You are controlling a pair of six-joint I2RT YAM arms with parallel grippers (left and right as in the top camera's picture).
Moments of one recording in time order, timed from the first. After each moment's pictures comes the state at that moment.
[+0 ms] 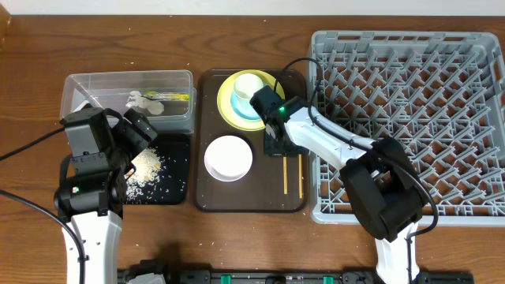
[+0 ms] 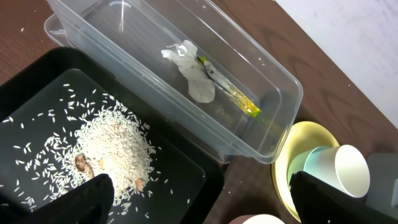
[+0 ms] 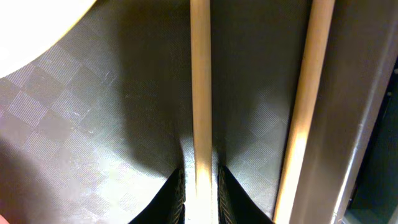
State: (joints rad) left arm 0.18 1.03 0.92 -0.67 0.02 -0.59; right arm 0.64 2.10 1.47 -0.87 0.08 0.68
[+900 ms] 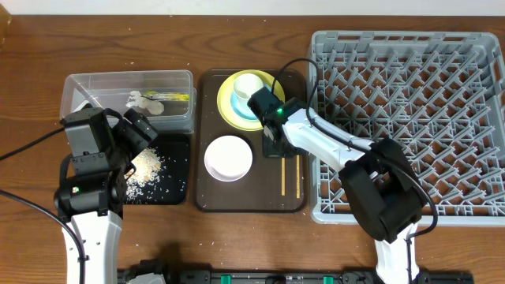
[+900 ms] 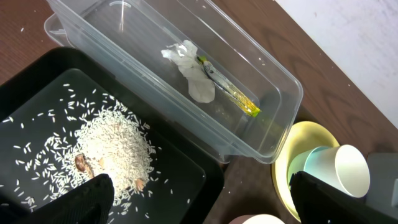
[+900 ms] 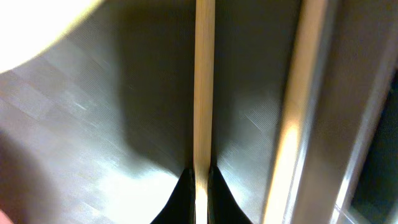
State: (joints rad) left arm 0.18 1.03 0.92 -0.67 0.02 -0.59; right arm 0.66 2.09 1.47 -0.89 0.09 0.68
